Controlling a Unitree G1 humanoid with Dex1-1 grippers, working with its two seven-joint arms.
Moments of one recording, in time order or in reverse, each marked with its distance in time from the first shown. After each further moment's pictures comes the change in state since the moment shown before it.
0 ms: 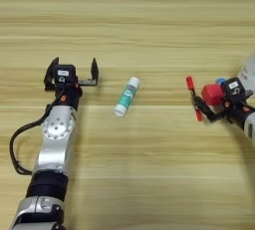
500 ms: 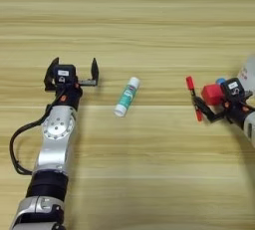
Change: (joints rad) left arm 0.000 0.000 -0.001 0.000 0.000 0.000 0.000; right arm -0.021 0.001 -0.001 0.043 0.000 -0.005 0.003
